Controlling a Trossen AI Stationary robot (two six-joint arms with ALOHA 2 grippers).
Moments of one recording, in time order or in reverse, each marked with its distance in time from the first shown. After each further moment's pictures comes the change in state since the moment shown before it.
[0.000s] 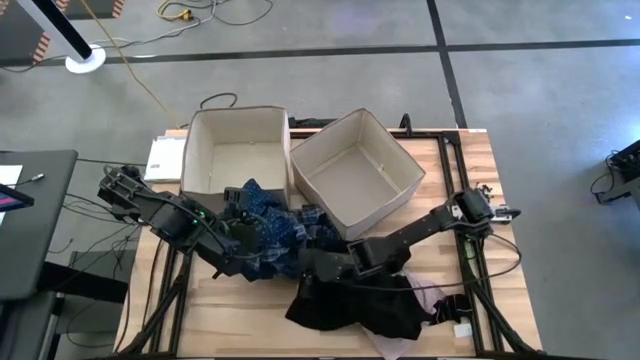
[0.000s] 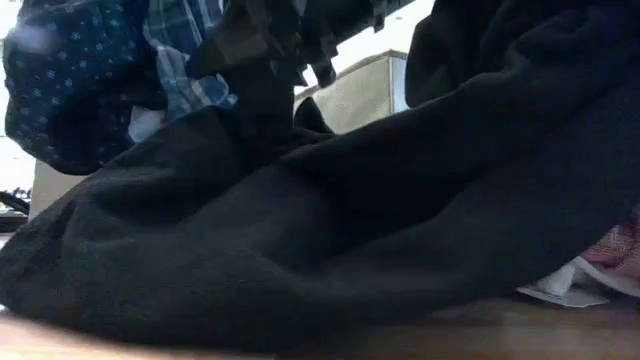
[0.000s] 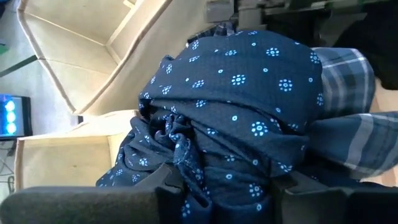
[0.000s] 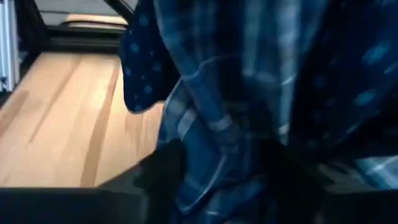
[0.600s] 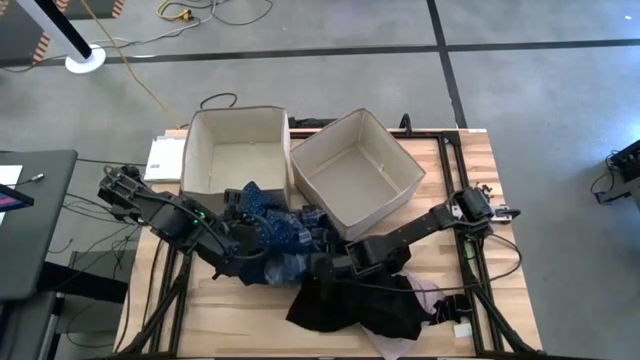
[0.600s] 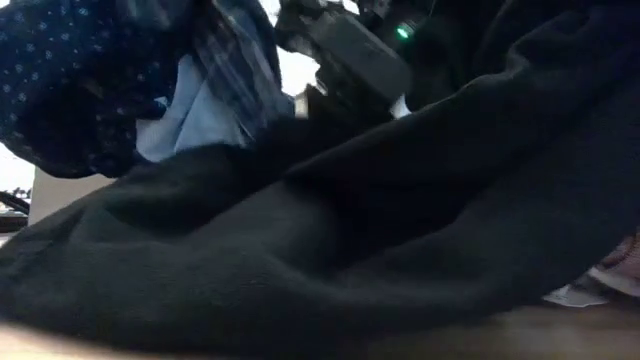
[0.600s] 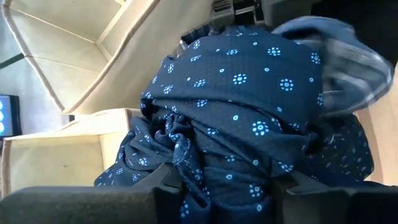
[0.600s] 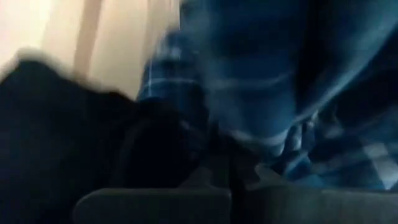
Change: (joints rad) left arm 0.000 0.000 -0.001 0.000 0.031 -0.007; right arm -0.012 -0.002 -0.030 -0.426 -0.226 0.095
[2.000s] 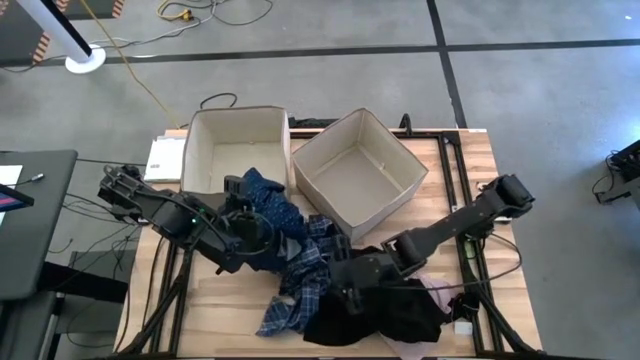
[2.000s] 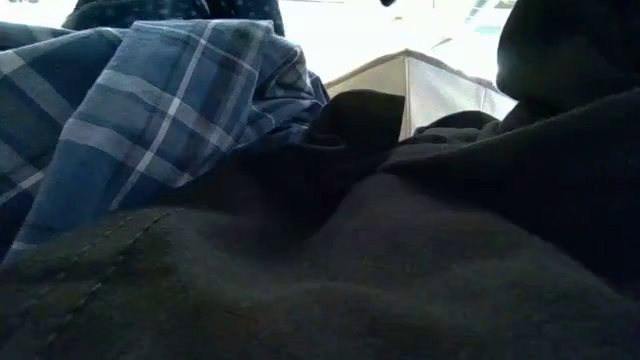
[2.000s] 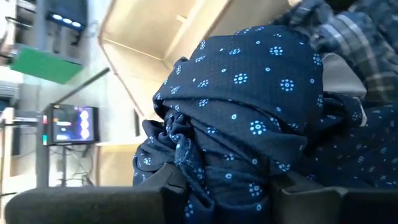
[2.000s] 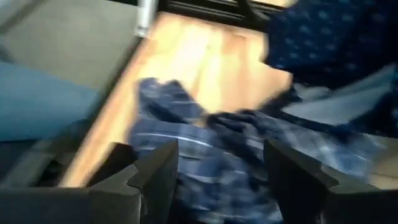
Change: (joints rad) left arm 0.019 0.000 0.007 0.000 -0.246 0.116; right arm 0.112 -0.315 -0.037 0.022 -0.012 -0.132
